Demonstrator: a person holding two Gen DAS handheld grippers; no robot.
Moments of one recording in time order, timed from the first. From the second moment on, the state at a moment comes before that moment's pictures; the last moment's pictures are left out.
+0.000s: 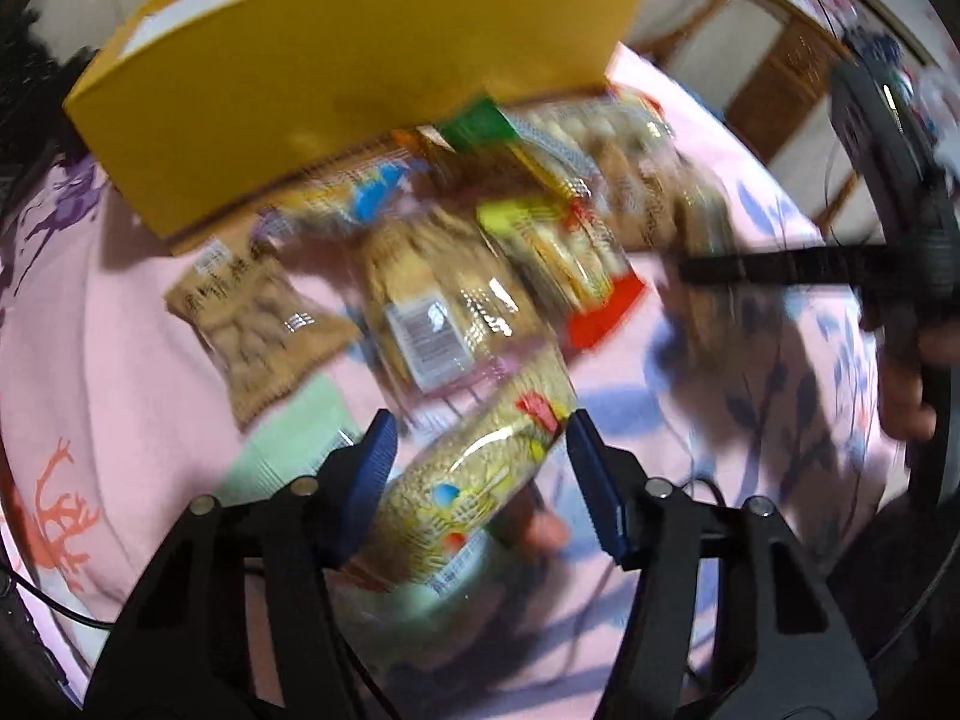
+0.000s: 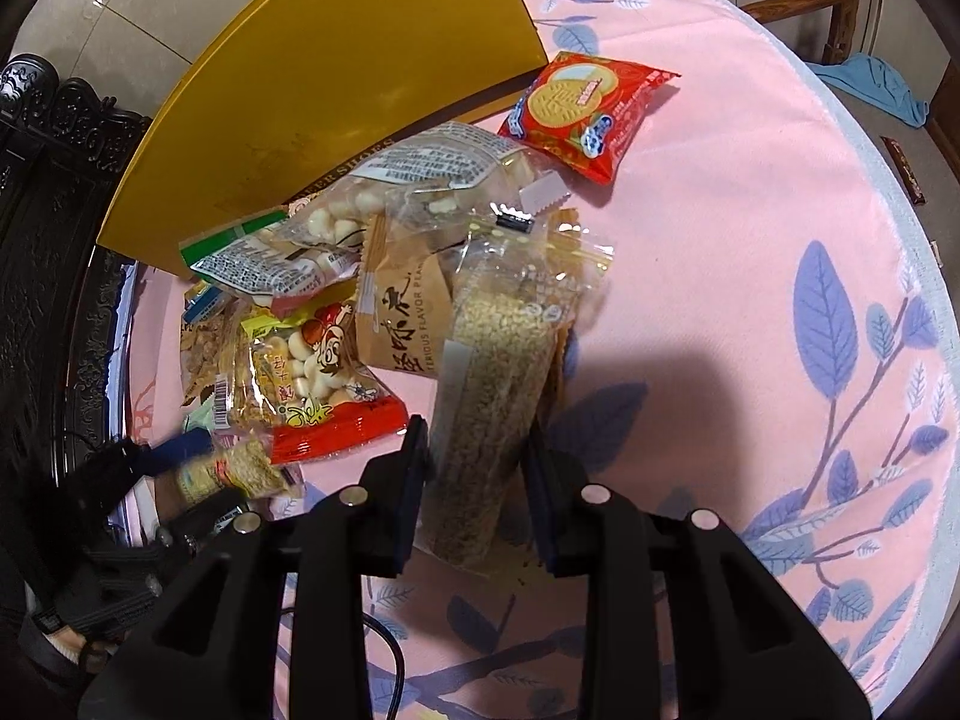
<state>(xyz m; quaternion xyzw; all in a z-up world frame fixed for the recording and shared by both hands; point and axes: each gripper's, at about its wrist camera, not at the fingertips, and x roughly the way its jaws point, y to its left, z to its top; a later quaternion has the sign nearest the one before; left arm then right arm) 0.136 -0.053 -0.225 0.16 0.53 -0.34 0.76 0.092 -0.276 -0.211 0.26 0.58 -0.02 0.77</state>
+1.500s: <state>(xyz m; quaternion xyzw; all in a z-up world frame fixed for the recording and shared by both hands) 0.231 -0.024 -0.036 -0.04 0.35 -0.20 0.91 0.182 -0.279 -0.011 0.16 0.34 0.05 0.92</state>
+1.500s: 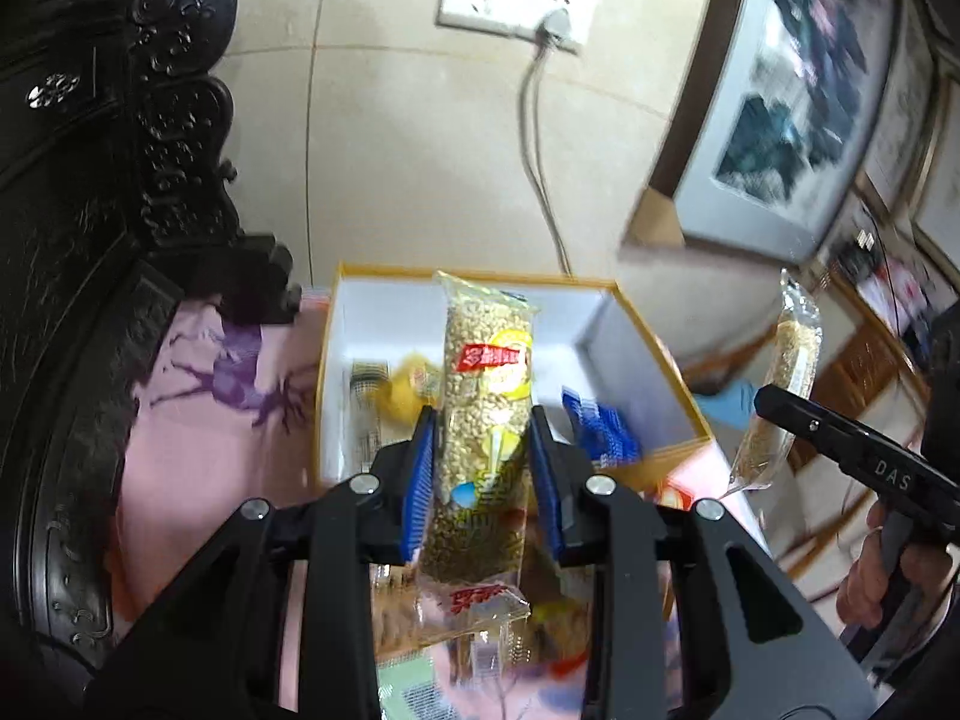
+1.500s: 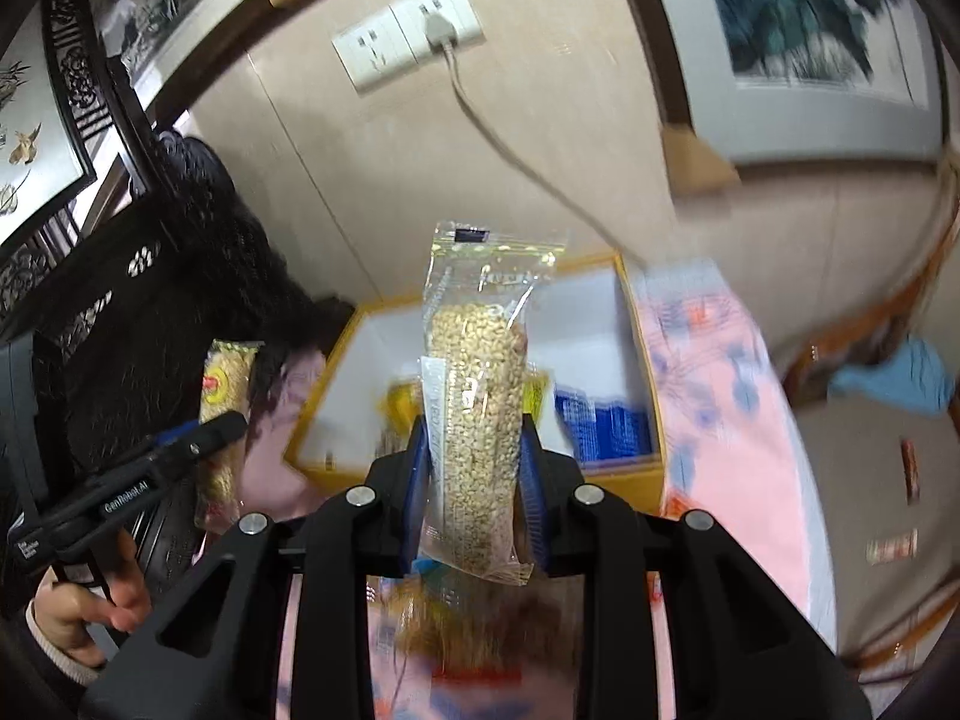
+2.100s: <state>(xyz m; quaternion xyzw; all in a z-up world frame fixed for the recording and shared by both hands) 0.317 -0.050 -0.052 -0.06 0.35 -0.14 0.92 0.274 -0.272 -0.051 0.10 0.37 0.02 0.92</state>
